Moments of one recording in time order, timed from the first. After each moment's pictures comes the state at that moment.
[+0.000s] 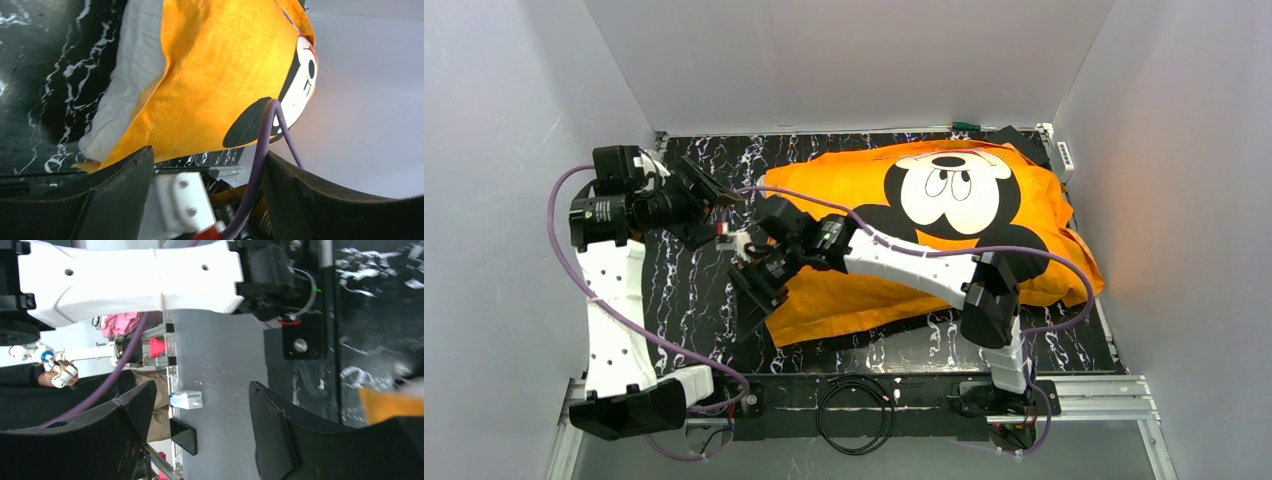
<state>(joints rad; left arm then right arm) 0.16 1.16 1.57 -1.29 0.51 -0.75 1.20 2.01 1.90 -0.56 -0.90 0.53</state>
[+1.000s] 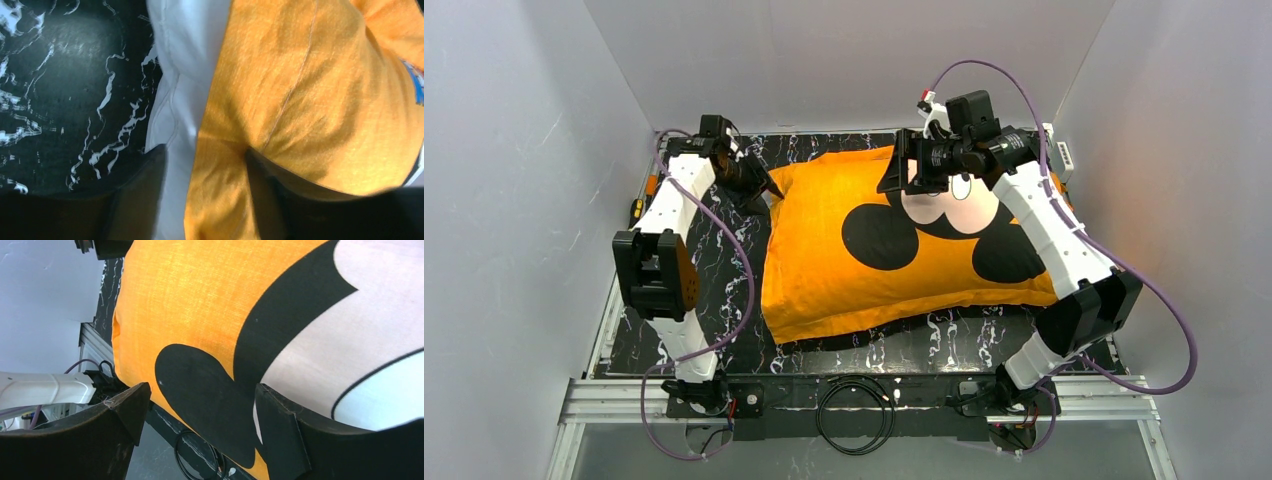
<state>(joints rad) -0.08 1.82 1.69 -1.04 0.35 -0.67 0.44 1.59 1.76 -0.91 -0.49 0.39</state>
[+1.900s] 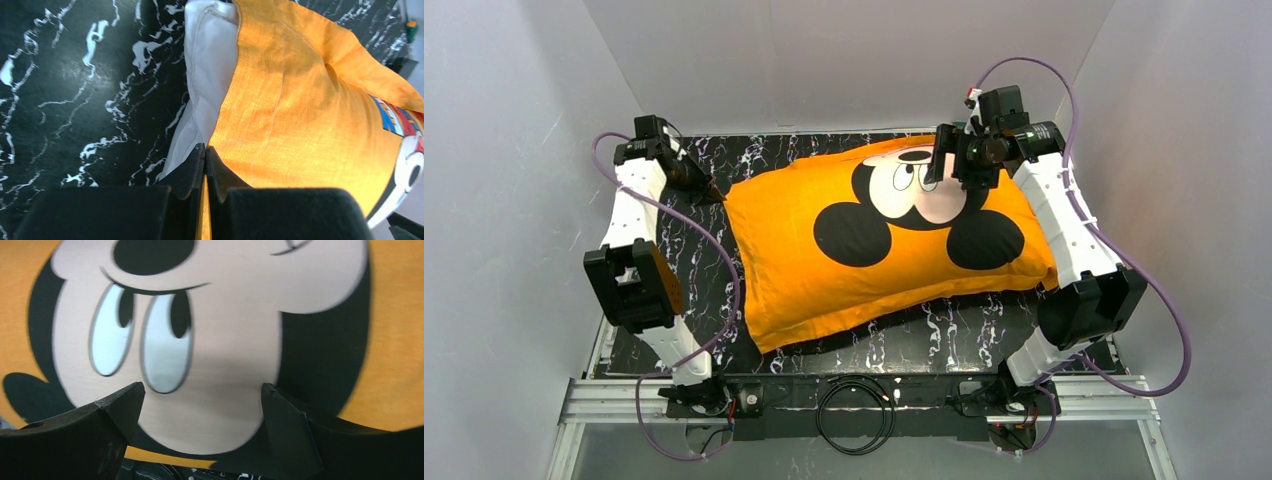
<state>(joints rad) 0.19 1.73 1.63 -1.01 0.34 -0.58 0.29 1.62 1.80 -1.04 -0.19 0.32</state>
